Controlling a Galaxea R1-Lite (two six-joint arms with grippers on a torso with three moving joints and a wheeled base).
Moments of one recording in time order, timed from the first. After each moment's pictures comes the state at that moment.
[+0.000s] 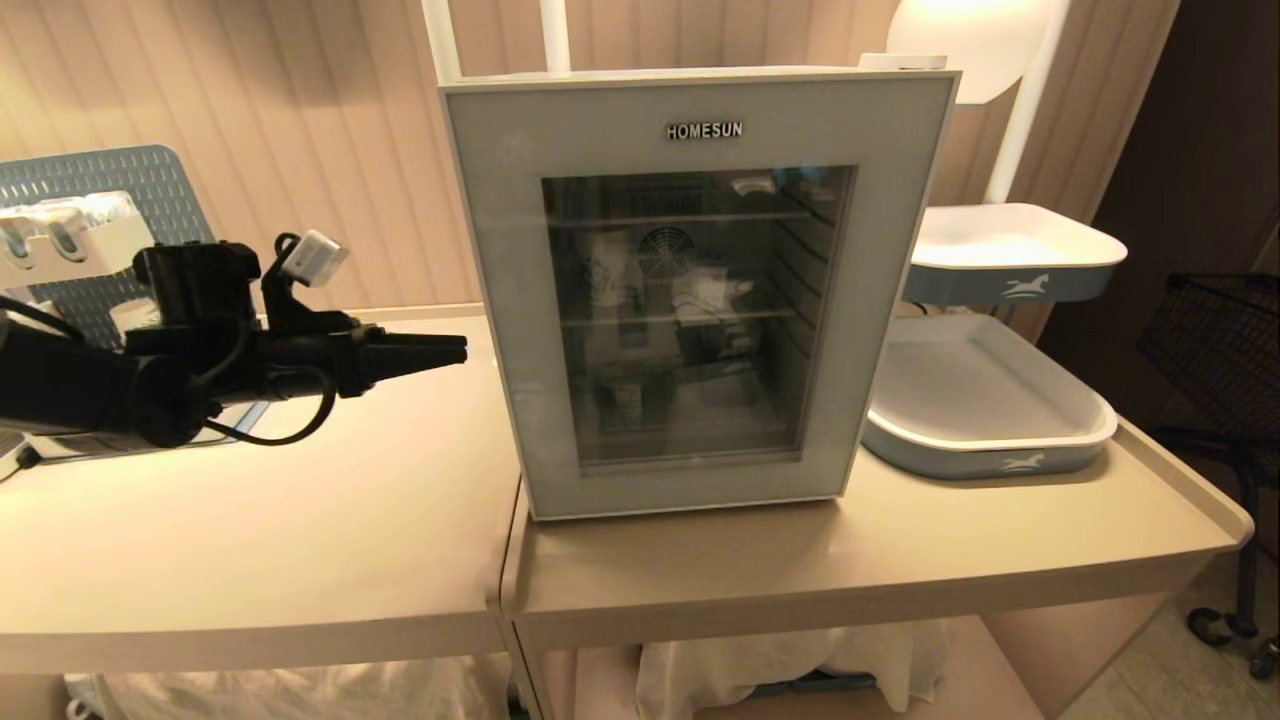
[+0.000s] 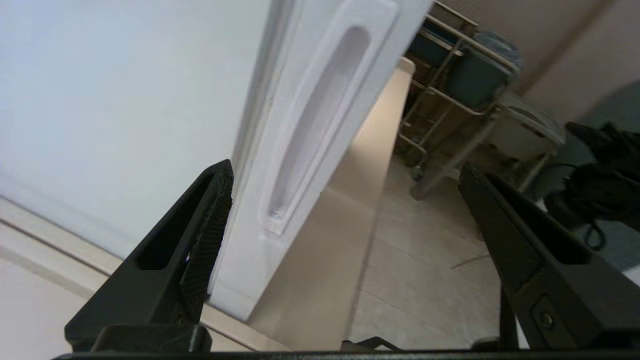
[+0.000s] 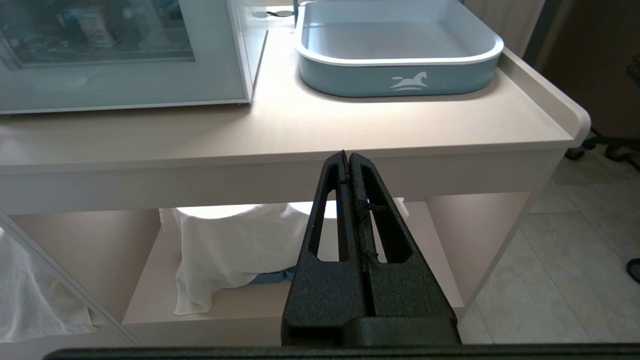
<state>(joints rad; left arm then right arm) 0.08 1.97 -1.22 -0.52 -1.28 -0.07 0.00 0.00 0.00 0.01 0.01 -0.04</state>
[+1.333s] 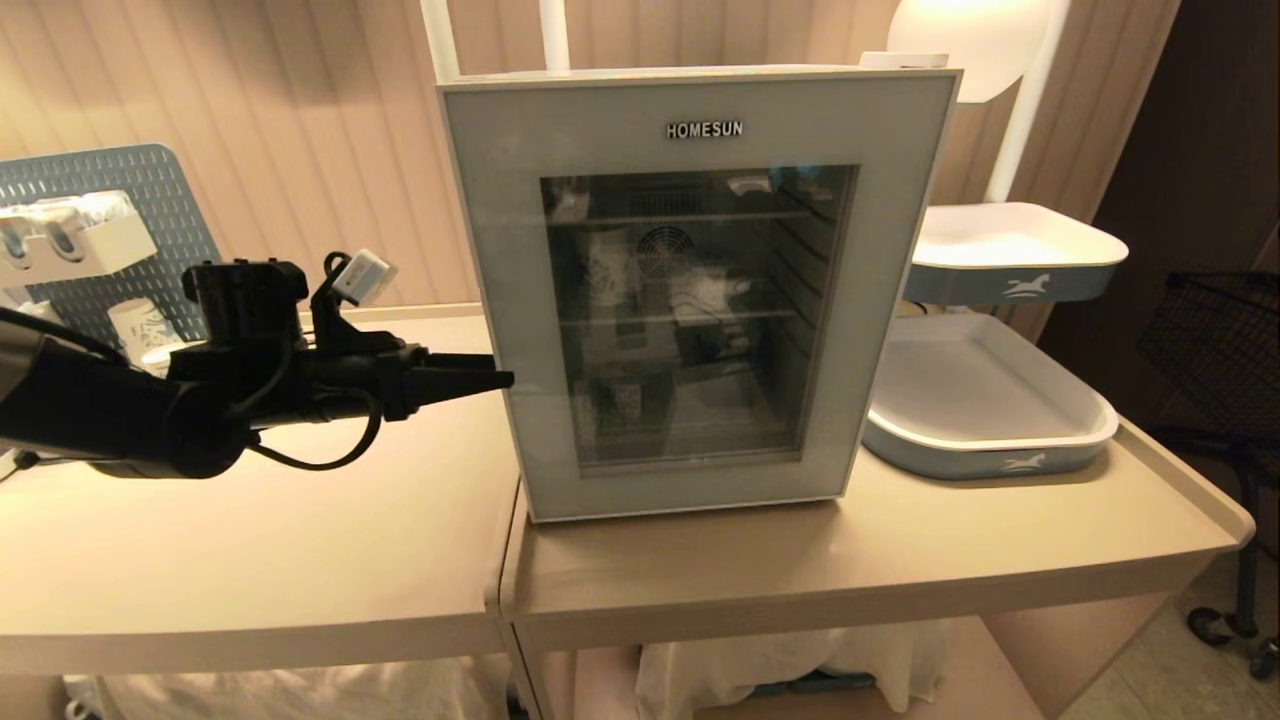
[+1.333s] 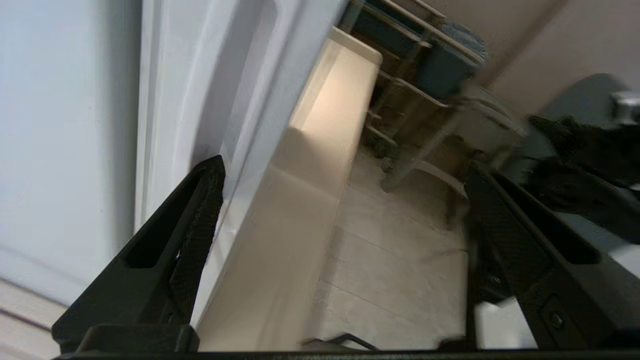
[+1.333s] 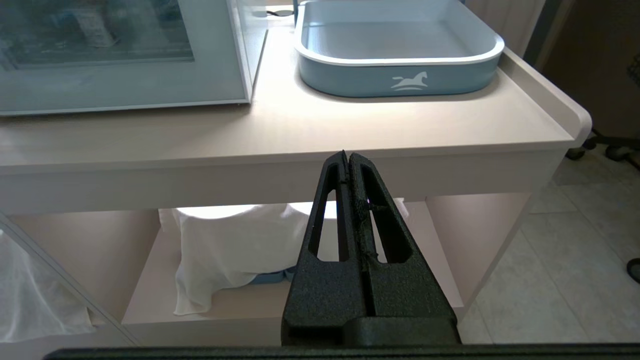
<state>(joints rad) -0.05 1.93 -1.10 -0.59 -1.26 -0.12 0.00 0.00 0.00 0.01 0.01 -0.04</state>
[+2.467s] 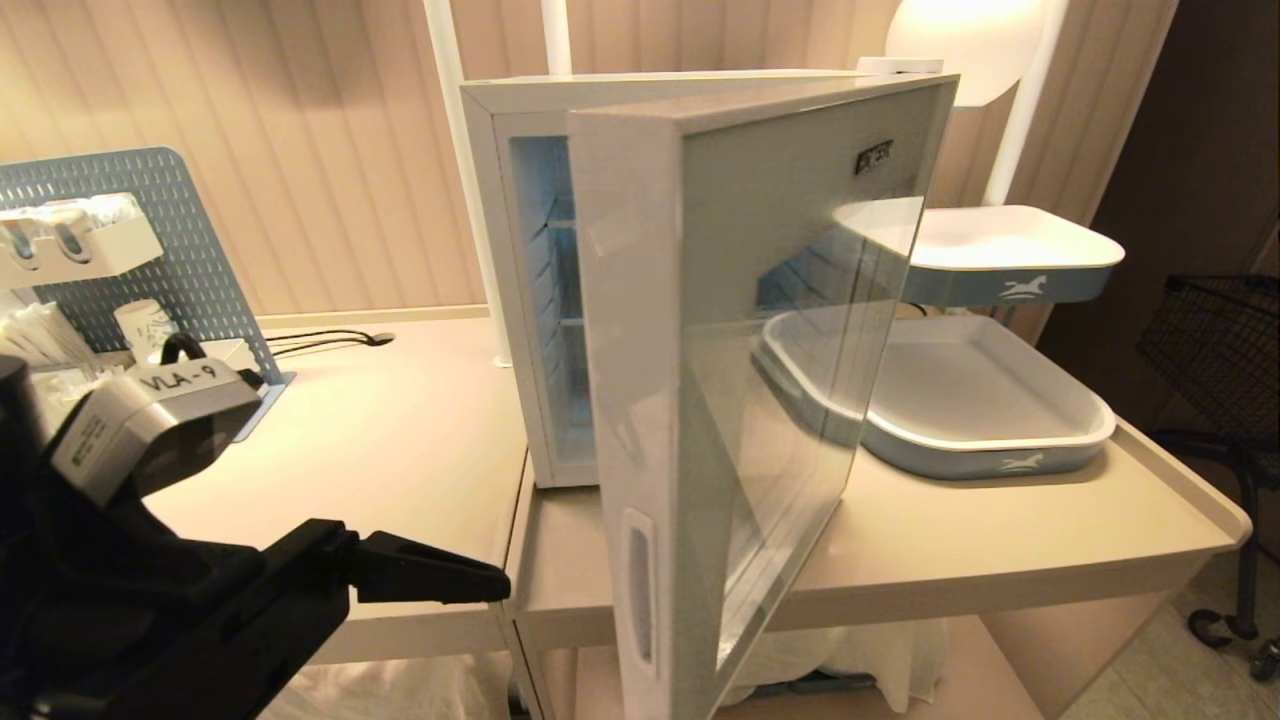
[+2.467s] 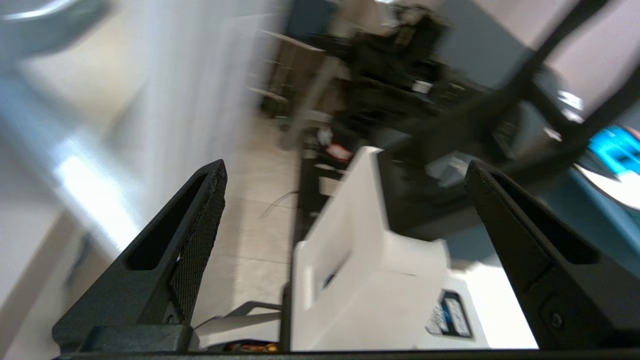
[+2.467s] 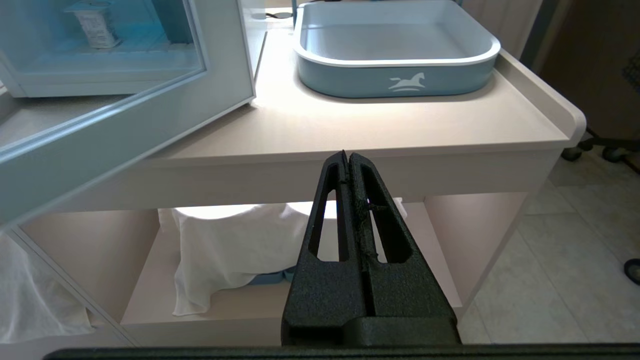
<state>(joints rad) -0.33 1.23 -0.52 -0.54 -1.27 -0.14 0.00 0.00 0.00 0.01 0.01 -0.04</state>
